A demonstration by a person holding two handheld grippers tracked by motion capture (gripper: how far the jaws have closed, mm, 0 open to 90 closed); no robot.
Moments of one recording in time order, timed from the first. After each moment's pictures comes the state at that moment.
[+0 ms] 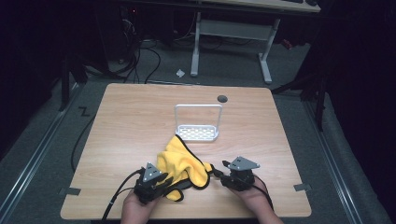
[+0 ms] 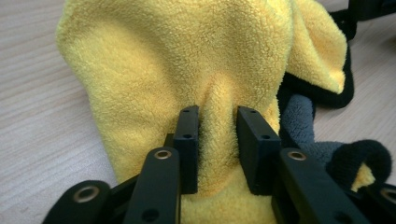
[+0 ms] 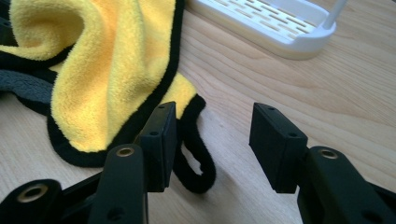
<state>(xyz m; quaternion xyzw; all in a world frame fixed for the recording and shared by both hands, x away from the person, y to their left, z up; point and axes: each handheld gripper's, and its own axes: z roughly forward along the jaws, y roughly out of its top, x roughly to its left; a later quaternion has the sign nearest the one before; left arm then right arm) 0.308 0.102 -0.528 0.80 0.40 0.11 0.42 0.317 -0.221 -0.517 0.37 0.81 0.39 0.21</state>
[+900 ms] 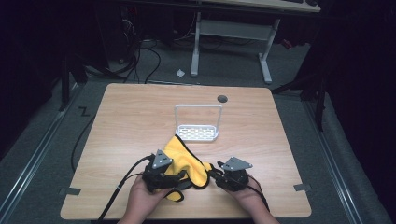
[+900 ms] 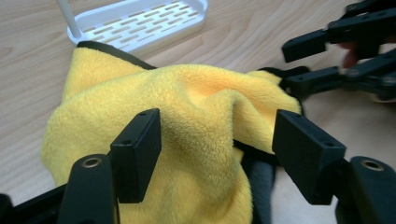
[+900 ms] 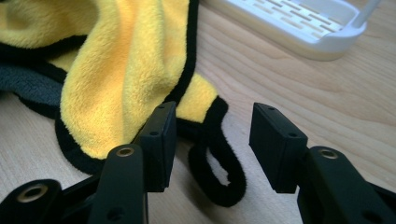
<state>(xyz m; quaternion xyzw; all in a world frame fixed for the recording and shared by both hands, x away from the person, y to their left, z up) 0.331 0.065 -0.487 0.83 0.36 0.13 0.41 0.319 -0.204 -0.523 0.37 0.82 0.38 0.21</state>
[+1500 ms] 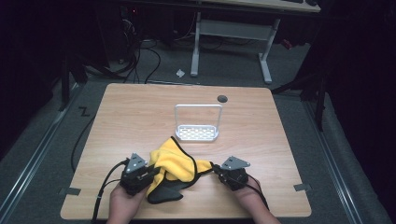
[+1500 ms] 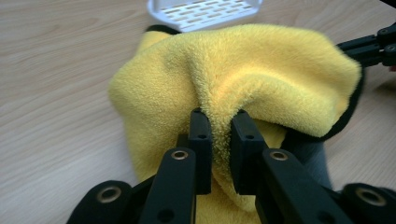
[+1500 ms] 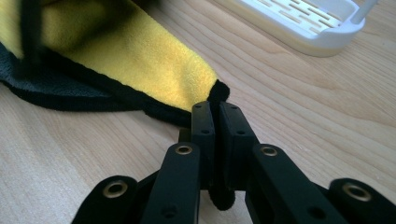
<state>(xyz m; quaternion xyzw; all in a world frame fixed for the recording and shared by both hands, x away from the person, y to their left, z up) 0.315 0.143 -0.495 0.78 0.42 0.14 0.44 0.323 -0.204 -0.522 0.36 0.83 0.36 0.21</state>
